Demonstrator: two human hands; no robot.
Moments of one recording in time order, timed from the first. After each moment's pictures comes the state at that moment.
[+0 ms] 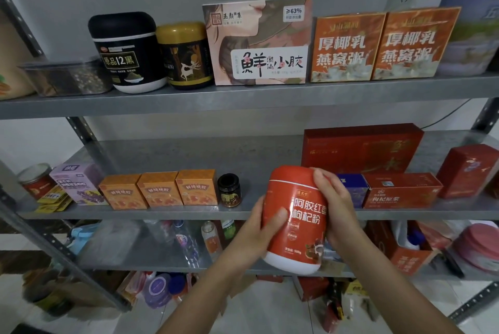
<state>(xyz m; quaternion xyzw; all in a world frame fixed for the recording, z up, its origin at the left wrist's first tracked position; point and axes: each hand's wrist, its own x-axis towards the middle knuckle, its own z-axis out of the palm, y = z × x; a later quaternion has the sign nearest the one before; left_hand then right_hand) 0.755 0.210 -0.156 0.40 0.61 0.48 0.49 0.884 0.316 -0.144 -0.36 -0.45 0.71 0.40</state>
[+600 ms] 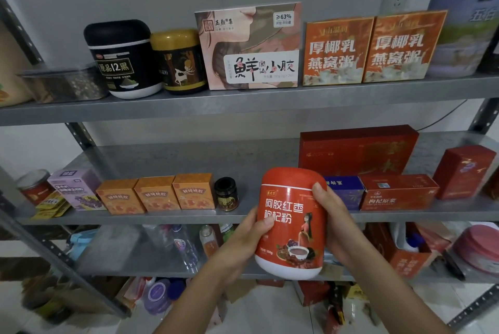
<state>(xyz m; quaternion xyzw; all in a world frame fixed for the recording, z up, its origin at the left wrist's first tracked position) 0.747 0.214 -0.169 0.39 0.56 0.51 0.53 0.902 0.316 -0.155 -0.31 -0.46 0.77 0.32</state>
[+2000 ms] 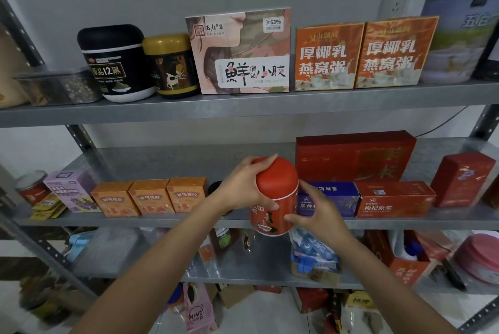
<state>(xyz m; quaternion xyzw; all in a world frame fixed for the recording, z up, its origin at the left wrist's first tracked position) 0.704 0.305 -0.124 0.63 0.72 0.23 0.18 0.897 0.378 -0.200 -0.35 -0.81 0.38 0.29</state>
